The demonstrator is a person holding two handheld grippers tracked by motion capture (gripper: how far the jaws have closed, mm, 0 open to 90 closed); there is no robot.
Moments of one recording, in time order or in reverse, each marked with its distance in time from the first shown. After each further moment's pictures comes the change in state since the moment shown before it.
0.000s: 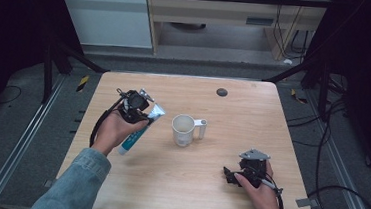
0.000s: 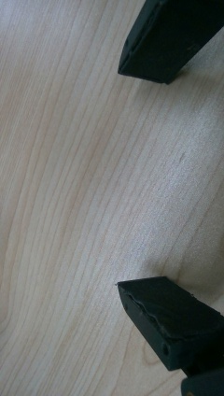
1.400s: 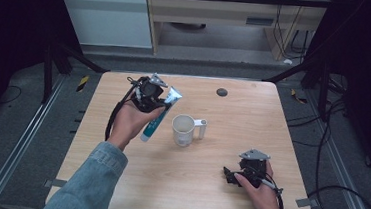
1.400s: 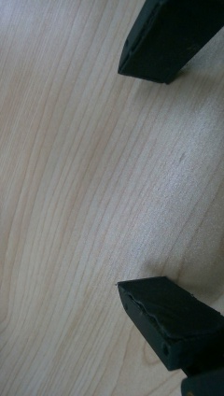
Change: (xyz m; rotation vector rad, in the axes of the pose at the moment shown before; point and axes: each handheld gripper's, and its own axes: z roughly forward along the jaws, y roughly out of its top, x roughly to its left) left arm -0.022 0.047 -0.023 -0.219 0.004 -0.006; right arm 0.000 0.000 0.000 -0.001 0.000 0.001
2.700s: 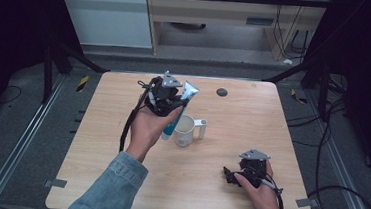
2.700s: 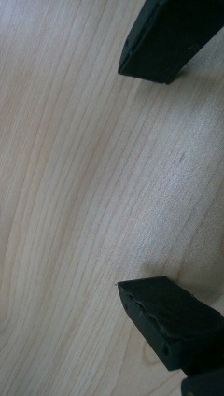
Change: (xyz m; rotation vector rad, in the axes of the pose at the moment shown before) left arm -0.052 0.023 -0.011 -0.168 0.049 -0.023; right arm 0.000 0.000 0.000 0.000 -0.001 -0.001
